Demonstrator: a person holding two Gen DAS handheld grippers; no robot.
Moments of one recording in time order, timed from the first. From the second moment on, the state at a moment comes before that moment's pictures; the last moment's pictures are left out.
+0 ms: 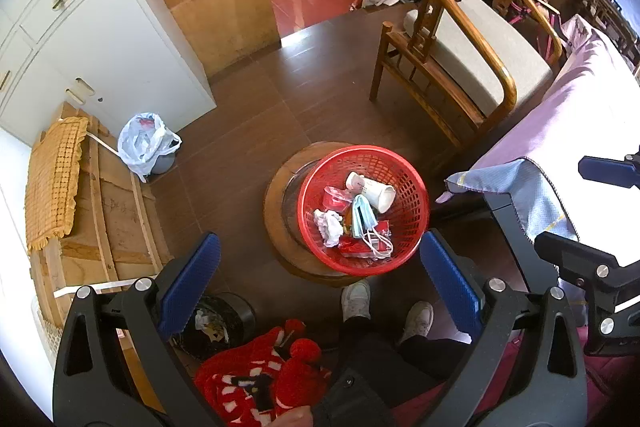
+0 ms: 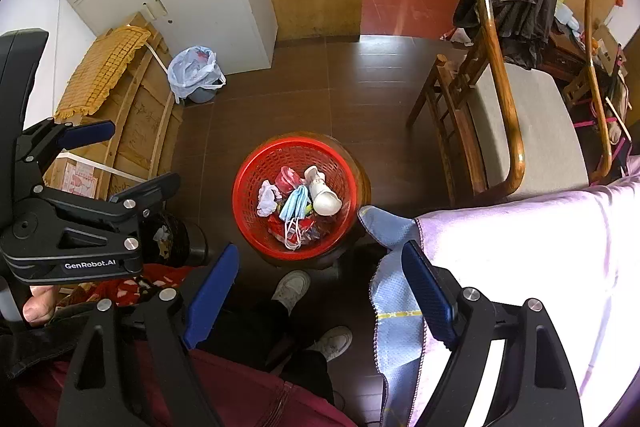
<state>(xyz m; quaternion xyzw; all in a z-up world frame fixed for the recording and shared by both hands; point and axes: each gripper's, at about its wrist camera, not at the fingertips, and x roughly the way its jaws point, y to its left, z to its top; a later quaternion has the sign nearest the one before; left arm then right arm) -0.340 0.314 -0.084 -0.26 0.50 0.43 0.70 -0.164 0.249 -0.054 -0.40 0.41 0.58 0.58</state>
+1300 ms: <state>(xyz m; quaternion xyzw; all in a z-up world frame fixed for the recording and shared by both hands) -0.330 0.329 -0.092 -0.28 0.51 0.41 0.70 -0.156 0.253 -0.065 -0.41 0.42 0.57 0.57</state>
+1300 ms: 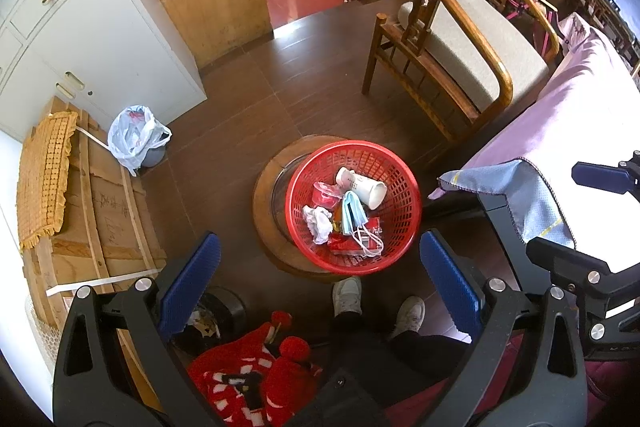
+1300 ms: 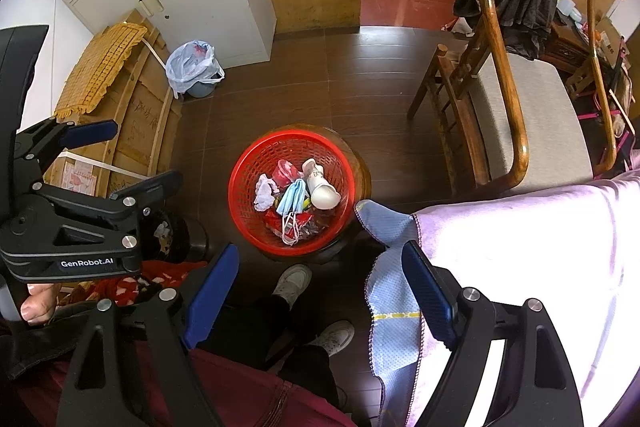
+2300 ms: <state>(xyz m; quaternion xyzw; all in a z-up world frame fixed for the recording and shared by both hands) -0.329 0.326 -0.098 -0.27 0.52 0.40 0.70 -0.155 0.253 -0.065 -0.41 0.42 0.57 0.57</state>
